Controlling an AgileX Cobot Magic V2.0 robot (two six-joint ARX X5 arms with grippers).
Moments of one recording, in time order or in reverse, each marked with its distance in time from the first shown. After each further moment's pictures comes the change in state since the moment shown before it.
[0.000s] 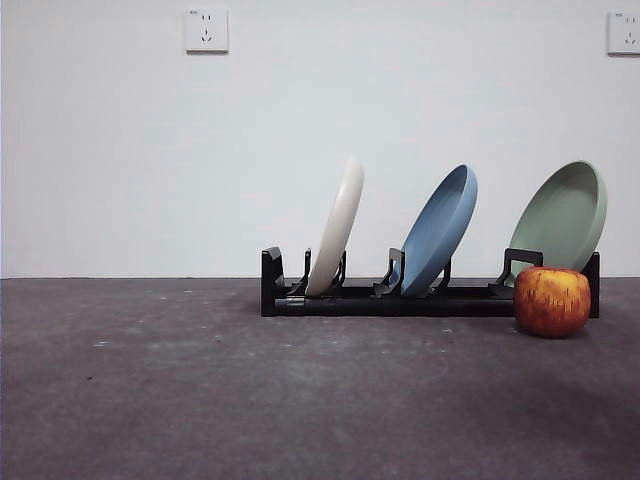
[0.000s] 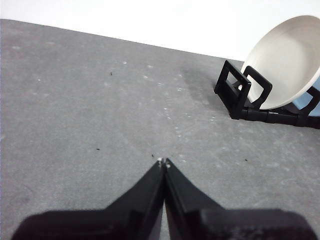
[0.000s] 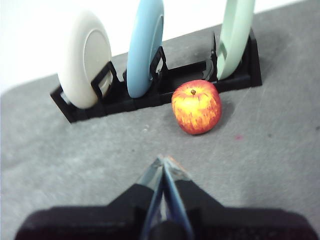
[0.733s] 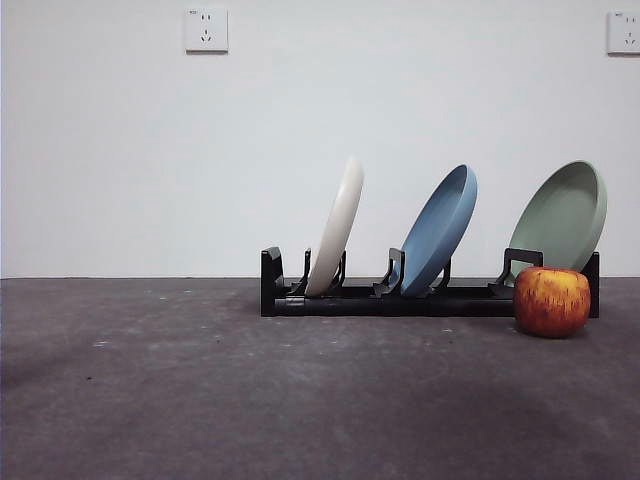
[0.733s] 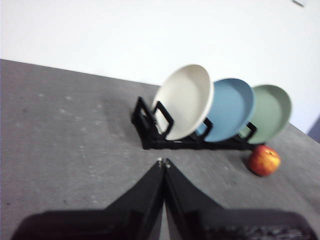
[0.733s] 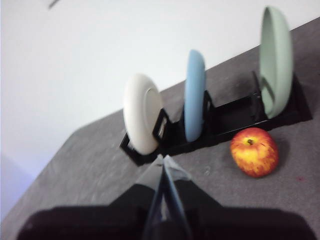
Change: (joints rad) left arm 0.000 0.148 0.384 -0.177 0.293 -0.066; right arm 0.000 0.232 0.405 -0.110 -0.101 0.177
